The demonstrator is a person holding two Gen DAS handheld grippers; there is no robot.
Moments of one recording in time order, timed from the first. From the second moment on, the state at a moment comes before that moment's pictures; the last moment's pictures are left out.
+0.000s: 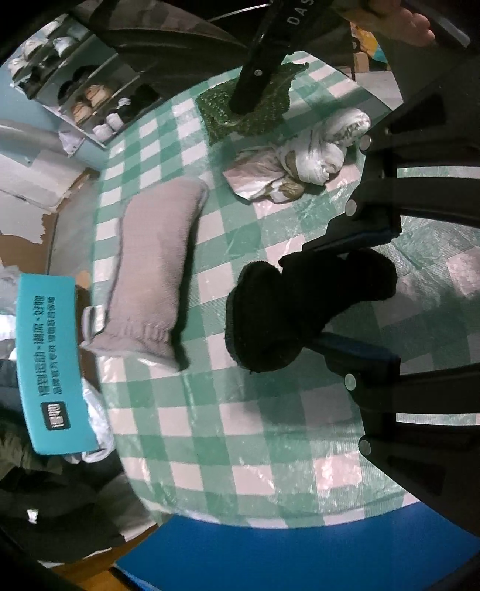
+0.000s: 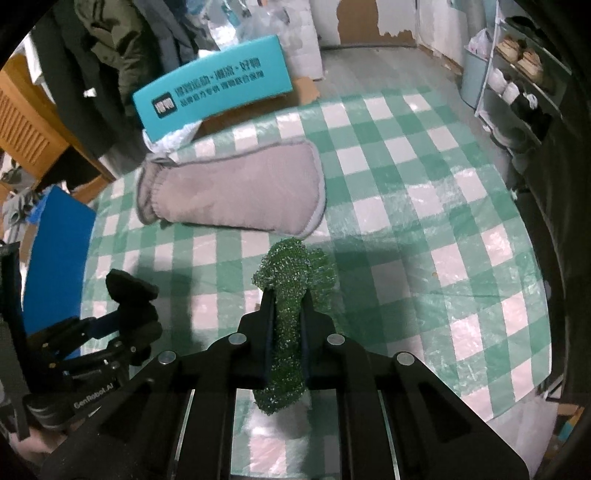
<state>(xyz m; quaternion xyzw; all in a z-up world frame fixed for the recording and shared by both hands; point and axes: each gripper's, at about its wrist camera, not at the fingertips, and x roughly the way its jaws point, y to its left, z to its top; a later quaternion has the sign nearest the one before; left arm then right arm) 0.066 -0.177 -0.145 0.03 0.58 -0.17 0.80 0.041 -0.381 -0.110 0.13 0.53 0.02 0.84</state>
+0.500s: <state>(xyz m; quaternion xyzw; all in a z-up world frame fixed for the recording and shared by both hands) 0.059 -0.153 -0.098 0.03 0.53 -0.15 0.83 0.037 -0.351 -0.055 0.12 0.48 0.07 0.87</state>
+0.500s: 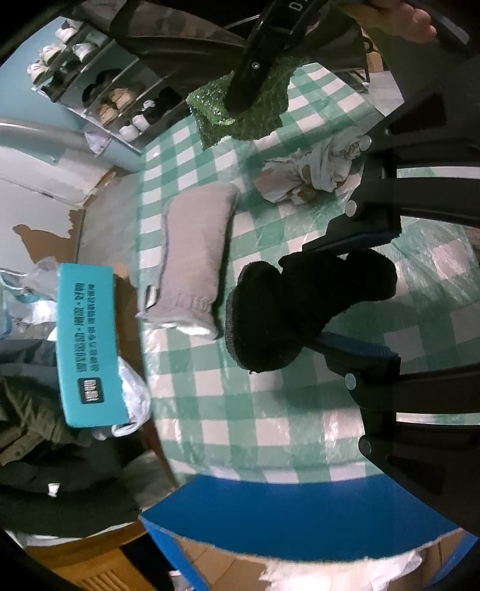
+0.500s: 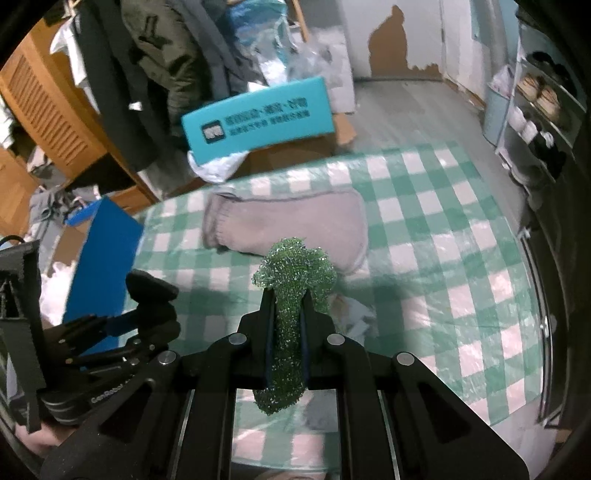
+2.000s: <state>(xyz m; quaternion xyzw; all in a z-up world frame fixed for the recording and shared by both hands) 0.054 0.017 -0.017 -0.05 0.46 -0.03 0.89 0.070 -0.173 0.014 0.05 0.43 0.23 0.87</state>
